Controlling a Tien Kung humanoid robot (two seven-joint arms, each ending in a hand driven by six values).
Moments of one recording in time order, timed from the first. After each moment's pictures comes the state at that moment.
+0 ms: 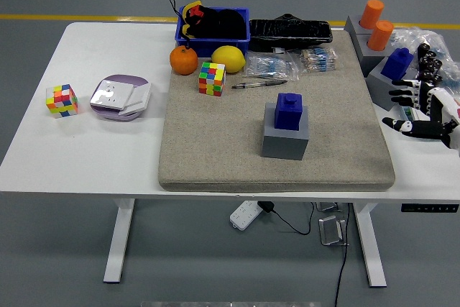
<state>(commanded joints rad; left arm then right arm) -0.13 0.20 -0.26 -0.22 0.19 -0.09 0.13 0.27 -0.16 1.67 1.14 -1.60 0.37 0.11</state>
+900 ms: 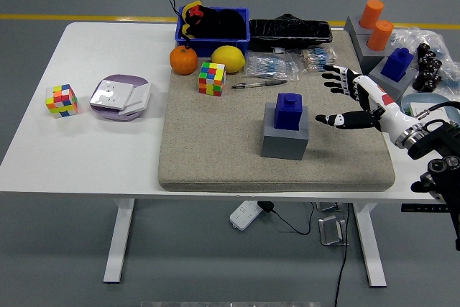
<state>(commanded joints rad) -0.14 0.19 -0.25 -0.23 0.19 -0.11 0.13 0.43 -0.13 1.34 1.01 -1.55 0.25 0.23</state>
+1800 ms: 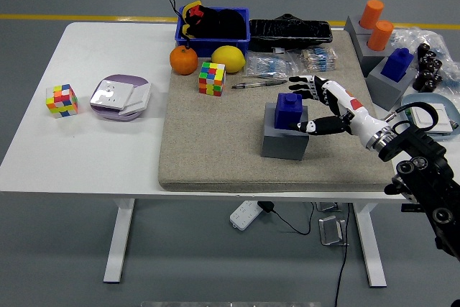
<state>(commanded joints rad) -0.14 0.19 -0.23 -0.23 0.18 -0.11 0.12 0.48 -0.11 1.15 0.95 -1.47 0.17 0.29</state>
